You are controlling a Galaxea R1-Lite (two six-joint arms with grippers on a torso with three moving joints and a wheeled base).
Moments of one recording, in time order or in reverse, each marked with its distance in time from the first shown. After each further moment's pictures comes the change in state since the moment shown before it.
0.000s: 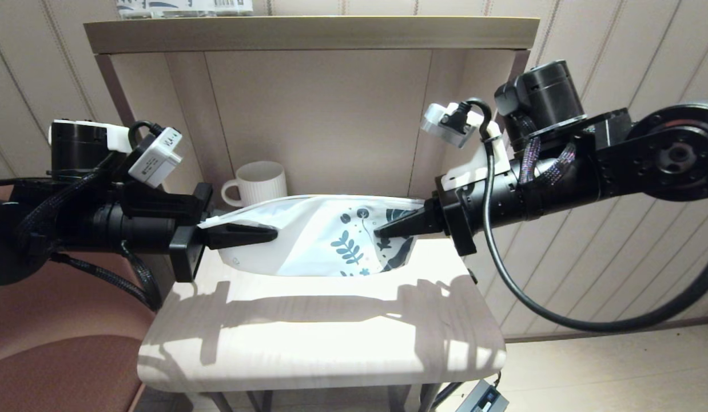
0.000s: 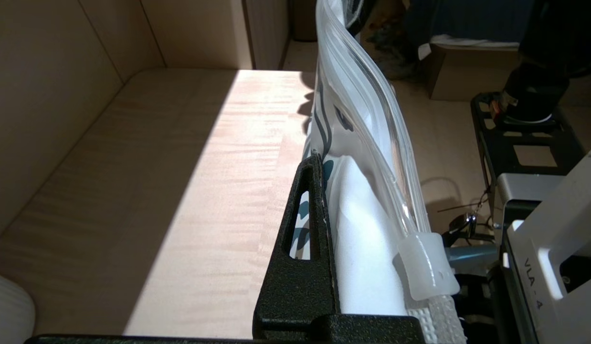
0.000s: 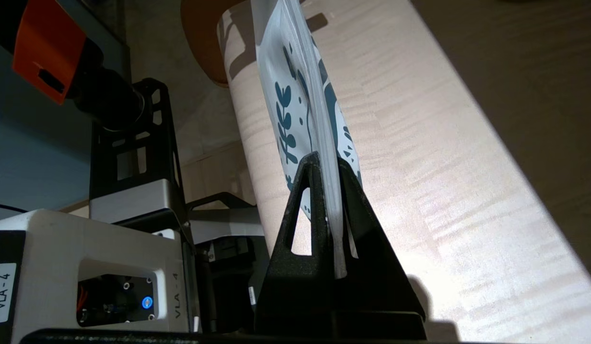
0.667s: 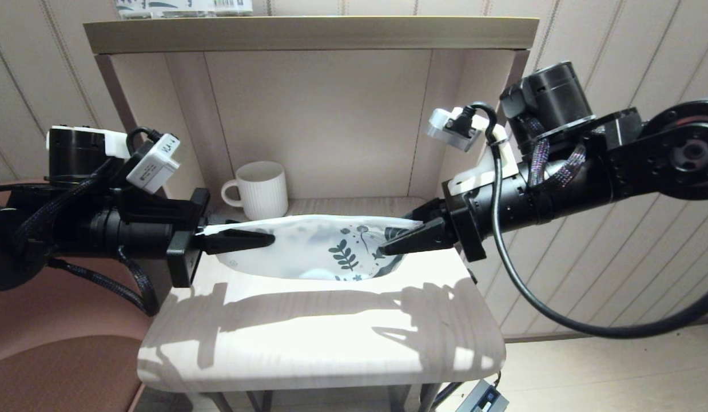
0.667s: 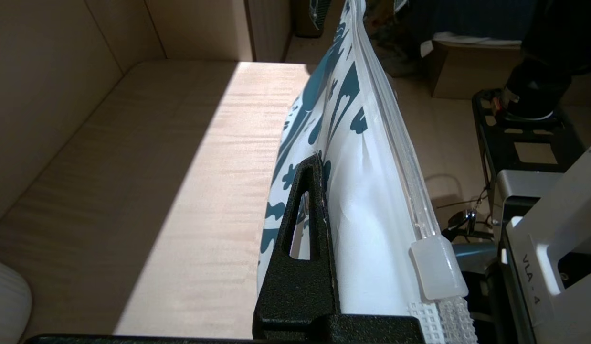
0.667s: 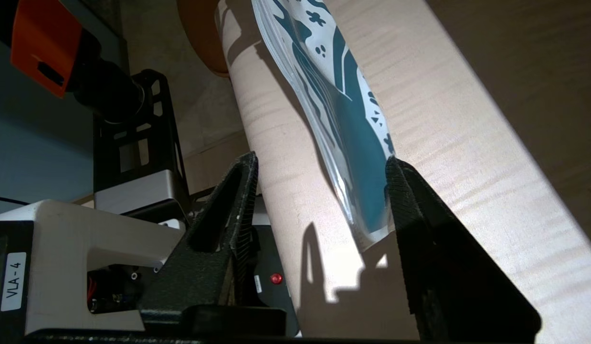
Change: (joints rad) left arm 0.005 -0.007 0.027 -0.008 0.002 0.001; right arm -0.002 -0.016 0.003 0.055 -0.017 -0.004
